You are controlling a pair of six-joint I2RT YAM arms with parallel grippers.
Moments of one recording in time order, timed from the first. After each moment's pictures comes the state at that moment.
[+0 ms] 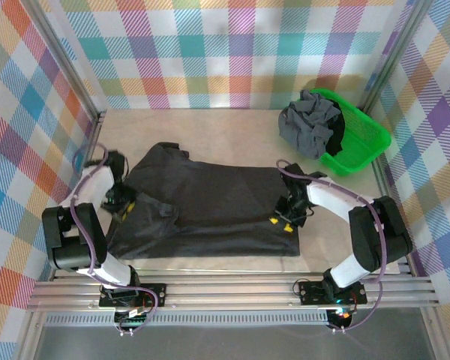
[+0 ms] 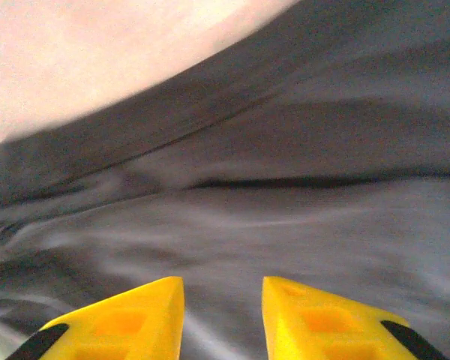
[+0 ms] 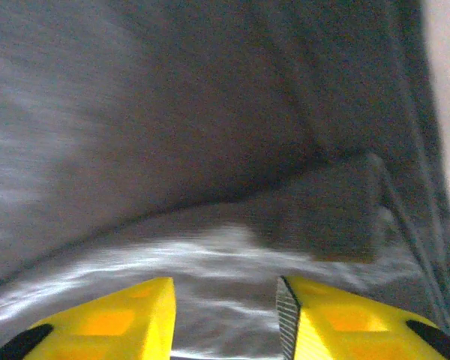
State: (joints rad) left arm 0.11 1.56 1.14 -1.07 -0.11 -0.95; right arm 0.41 1.55 0.92 -0.84 -0.28 0.86
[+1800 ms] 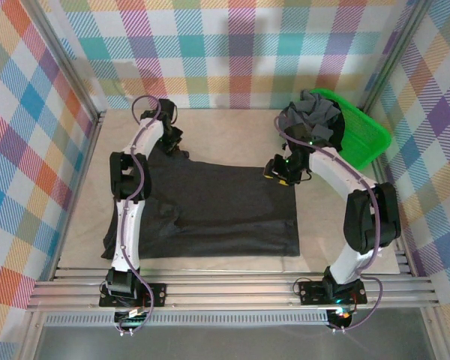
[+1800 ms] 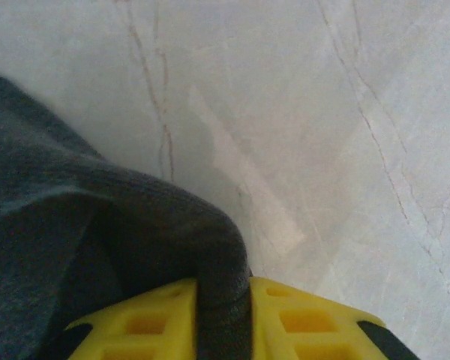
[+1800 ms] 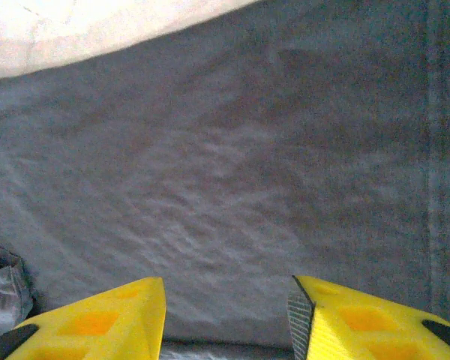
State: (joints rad) left arm -0.12 2.55 2.31 -0.99 0.01 -1.08; right arm 0.32 1.70 1.31 -0.81 -0.28 0.60
